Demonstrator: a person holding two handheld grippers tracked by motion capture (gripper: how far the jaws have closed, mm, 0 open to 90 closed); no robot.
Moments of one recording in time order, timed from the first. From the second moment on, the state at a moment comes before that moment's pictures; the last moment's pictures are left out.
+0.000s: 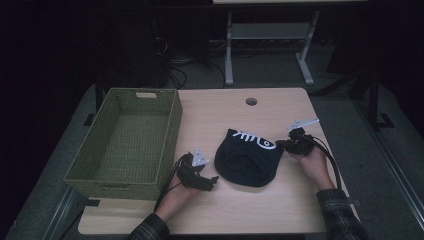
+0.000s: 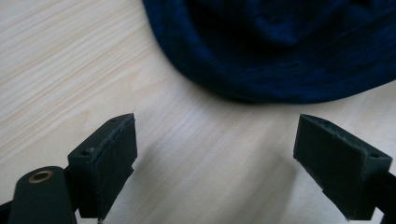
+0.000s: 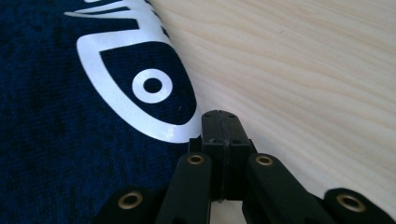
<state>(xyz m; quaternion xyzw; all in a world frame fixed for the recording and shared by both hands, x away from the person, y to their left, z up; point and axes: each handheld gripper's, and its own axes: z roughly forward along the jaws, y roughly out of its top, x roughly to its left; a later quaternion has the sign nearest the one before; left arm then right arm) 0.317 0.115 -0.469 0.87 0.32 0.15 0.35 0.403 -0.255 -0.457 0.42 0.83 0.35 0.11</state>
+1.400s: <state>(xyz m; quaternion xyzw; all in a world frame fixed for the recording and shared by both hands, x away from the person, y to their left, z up) 0.296 0.118 -0.459 0.89 0.31 0.12 0.33 0.313 -0.229 -0.456 0.36 0.85 0.37 0.08</state>
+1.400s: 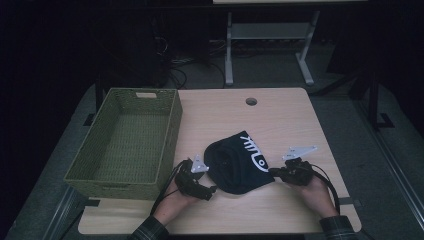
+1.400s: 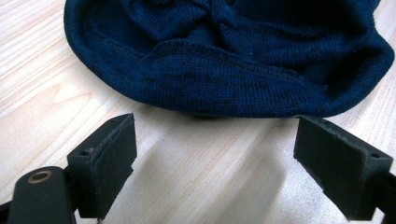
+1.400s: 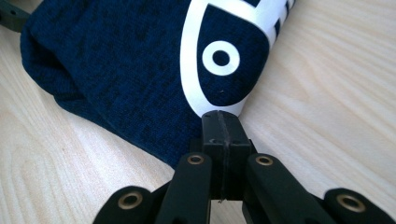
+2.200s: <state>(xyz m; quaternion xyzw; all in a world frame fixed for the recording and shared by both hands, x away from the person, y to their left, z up) 0.308 0.109 -0.439 0.89 0.29 0.11 0.33 0.292 -0.274 -0.472 0.44 0.81 0.35 0.17</state>
